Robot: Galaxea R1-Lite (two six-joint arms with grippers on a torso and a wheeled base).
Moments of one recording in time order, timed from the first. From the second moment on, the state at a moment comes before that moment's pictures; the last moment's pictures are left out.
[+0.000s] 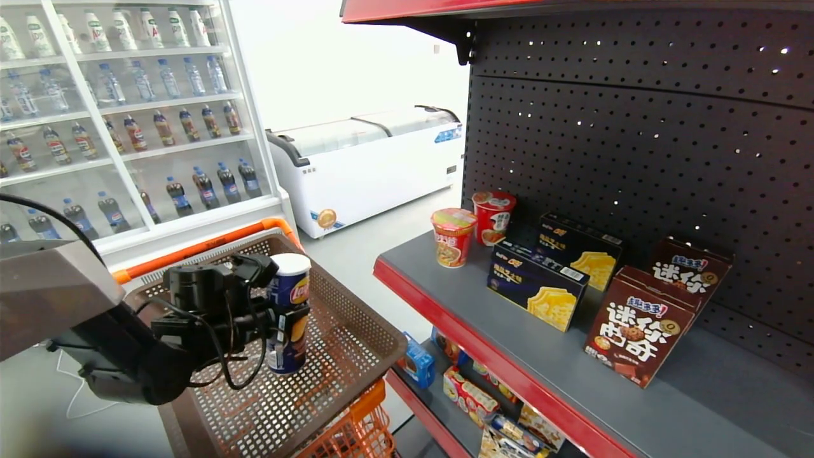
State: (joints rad) left arm -0.04 2.13 -0.70 -1.00 -0.29 0.13; right arm 0.00 0.00 0.00 0.00 -0.04 0.00
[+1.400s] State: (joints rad) left arm 0.00 0.58 -0.41 0.18 -0.14 0.02; right arm 0.00 0.00 0.00 0.00 -0.04 0.00
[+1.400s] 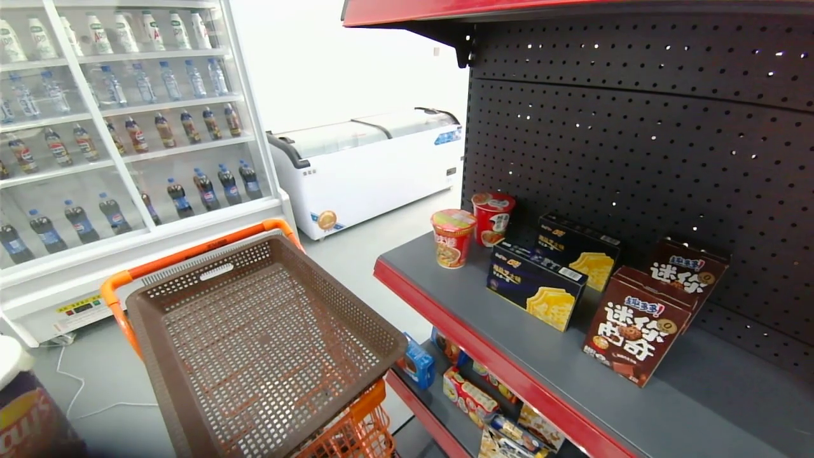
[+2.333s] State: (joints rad) left arm 0.00 0.44 -0.35 0.22 -0.13 0.02; right arm 0.00 0.00 0.00 0.00 -0.04 0.00
